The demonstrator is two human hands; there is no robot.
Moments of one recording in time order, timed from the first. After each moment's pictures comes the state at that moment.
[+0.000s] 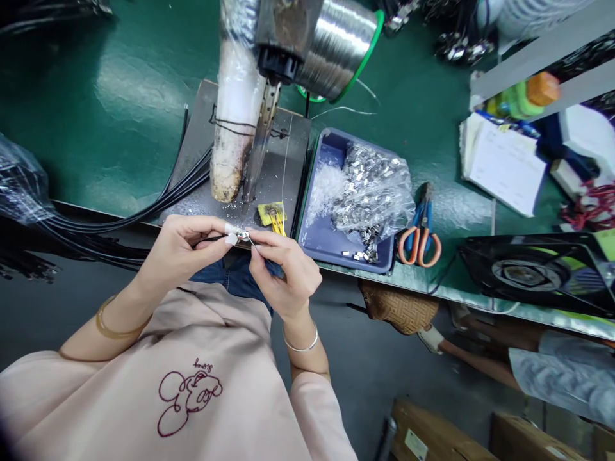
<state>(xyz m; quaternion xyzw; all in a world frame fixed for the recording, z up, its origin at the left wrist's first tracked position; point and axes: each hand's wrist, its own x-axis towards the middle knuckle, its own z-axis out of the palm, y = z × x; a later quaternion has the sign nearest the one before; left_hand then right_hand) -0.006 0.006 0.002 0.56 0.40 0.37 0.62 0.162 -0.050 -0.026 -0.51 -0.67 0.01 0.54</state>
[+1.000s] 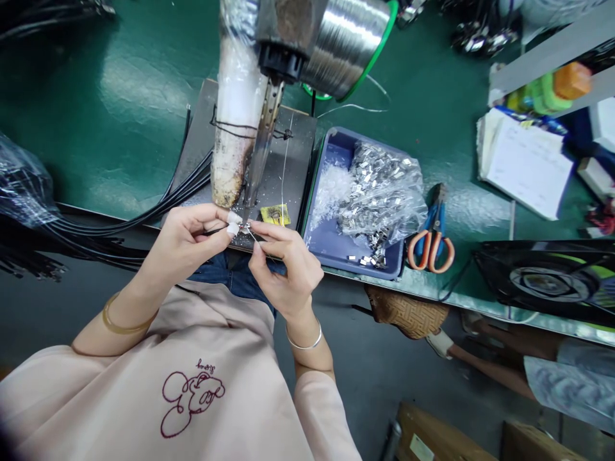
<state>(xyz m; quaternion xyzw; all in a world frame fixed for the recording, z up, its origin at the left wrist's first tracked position) 0.002 0.019 0.010 0.55 0.40 0.38 0.63 0.161 -0.039 -0.027 -0.50 -0.67 0.04 0.54</state>
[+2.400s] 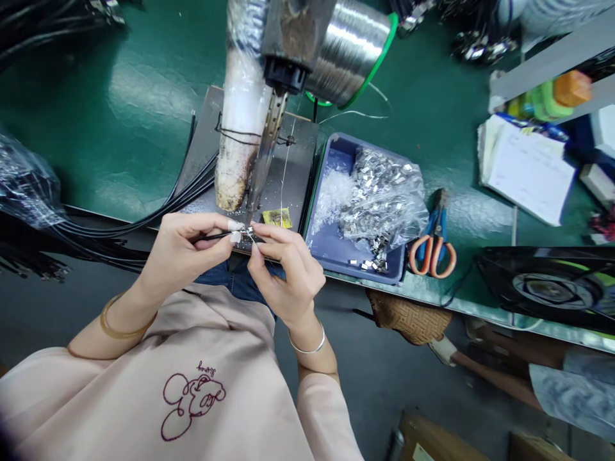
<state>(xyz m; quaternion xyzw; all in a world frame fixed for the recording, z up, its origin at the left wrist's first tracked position) -0.002 0.013 0.010 0.61 0.40 0.42 0.54 0.159 -0.038 -0.013 -0.52 -0.68 0.00 0.51</state>
